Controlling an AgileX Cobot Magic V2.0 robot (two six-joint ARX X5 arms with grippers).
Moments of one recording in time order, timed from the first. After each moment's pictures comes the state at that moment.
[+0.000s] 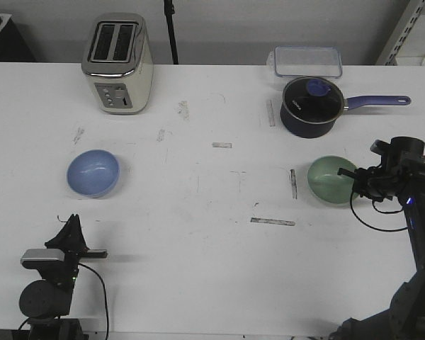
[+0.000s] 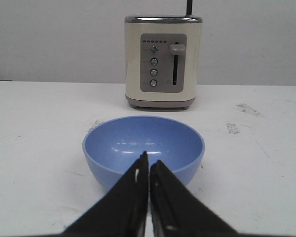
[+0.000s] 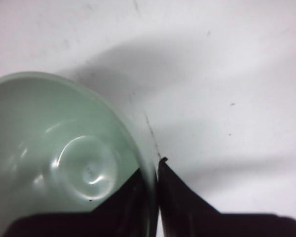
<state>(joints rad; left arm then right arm) 0.01 0.01 0.03 0.15 -0.02 -0.01 -0.27 1.58 1.27 -0.84 -0.24 0.17</state>
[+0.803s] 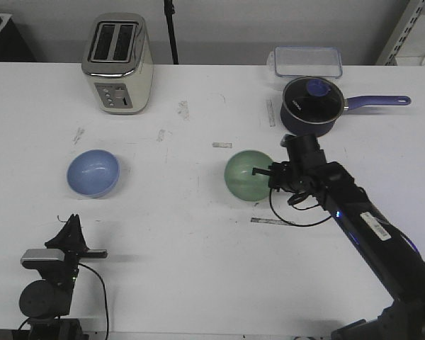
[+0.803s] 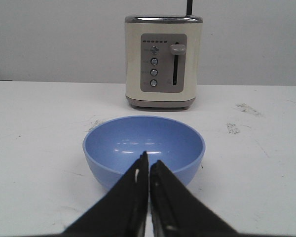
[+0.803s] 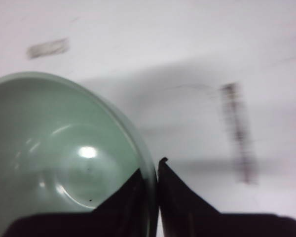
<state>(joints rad) 0.01 0.01 0.03 0.15 -0.02 -0.01 0.34 1.57 1.28 -0.70 -0.13 0.55</state>
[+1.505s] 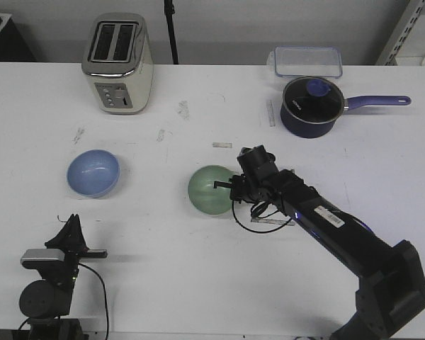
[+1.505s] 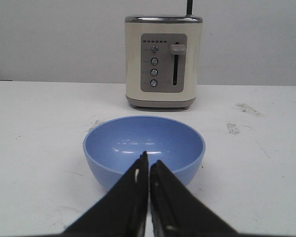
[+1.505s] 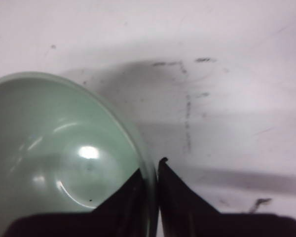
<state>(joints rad) 0.01 0.01 0.03 0.15 -0.02 -0.01 0.55 1.72 1.28 -0.57 -0.11 0.70</state>
